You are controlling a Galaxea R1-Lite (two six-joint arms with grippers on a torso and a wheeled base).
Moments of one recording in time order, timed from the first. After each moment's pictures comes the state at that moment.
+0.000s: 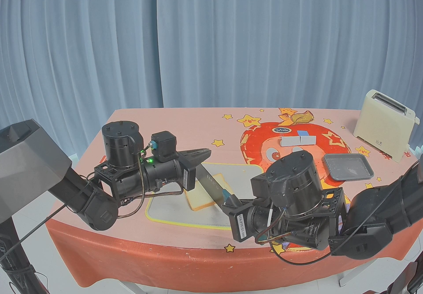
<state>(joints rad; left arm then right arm) -0.48 2.03 -0.80 -1.09 -0.38 0.04 0.93 1.87 -0.84 -0.43 -0.24 0.30</state>
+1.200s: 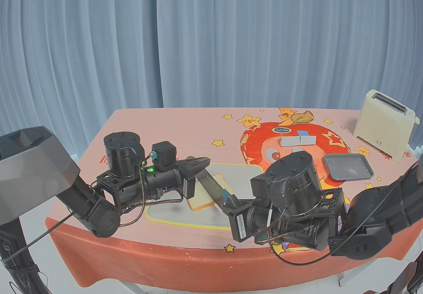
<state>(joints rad) -0.47 2.07 -0.74 -1.17 -0.37 0.04 0.93 1.88 -0.84 -0.43 -0.25 0.30</state>
